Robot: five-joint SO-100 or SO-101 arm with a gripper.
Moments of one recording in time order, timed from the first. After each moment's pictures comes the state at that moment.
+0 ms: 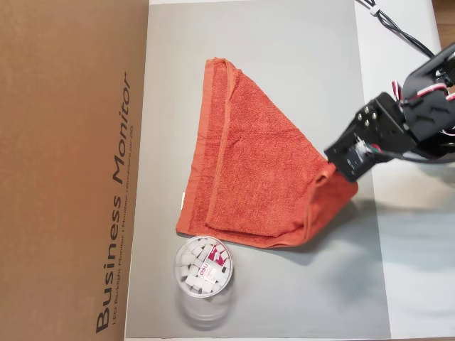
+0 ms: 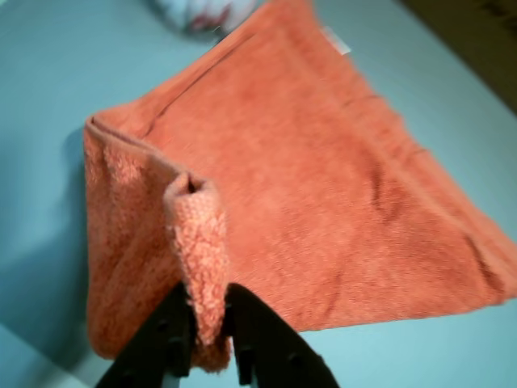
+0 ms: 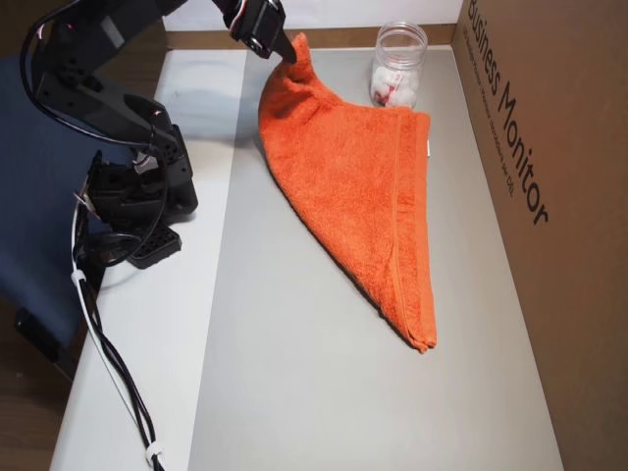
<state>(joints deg) -24.3 134.6 113.8 65.6 72.5</state>
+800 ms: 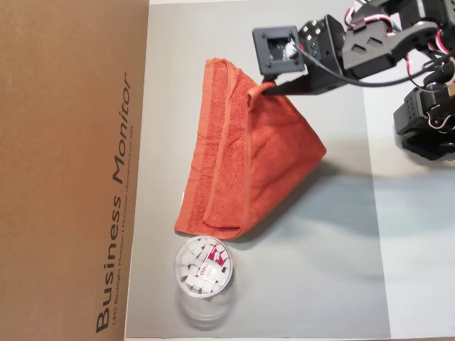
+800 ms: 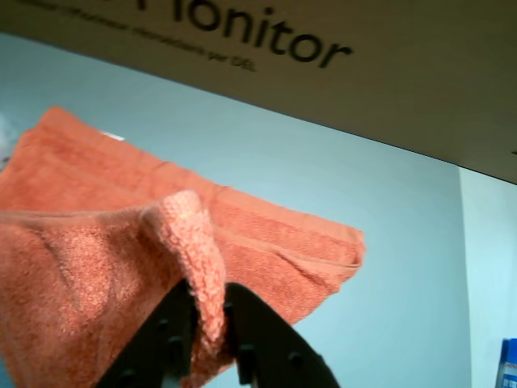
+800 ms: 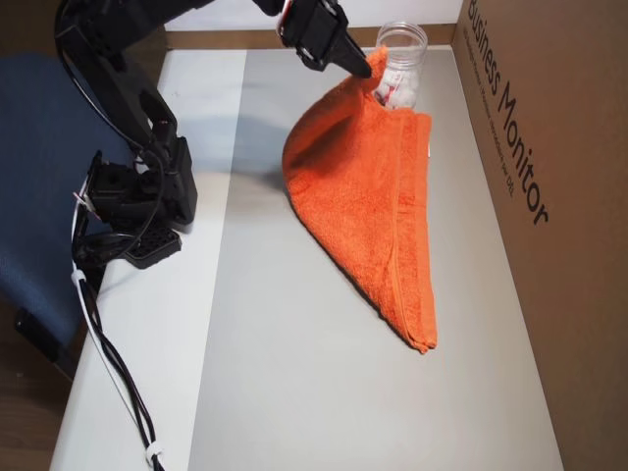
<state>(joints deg) 0.4 109.5 85.8 59.5 72.5</state>
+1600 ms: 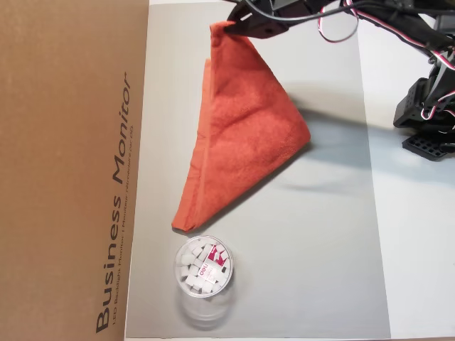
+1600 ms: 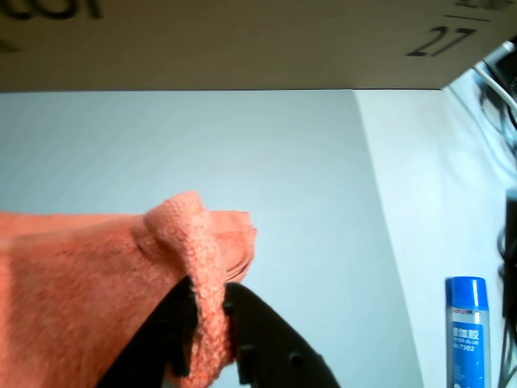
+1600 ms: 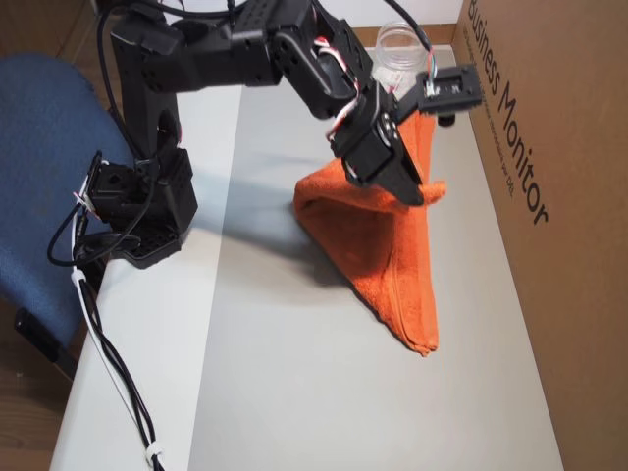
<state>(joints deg) 19.7 77.6 58.7 58.0 72.5</state>
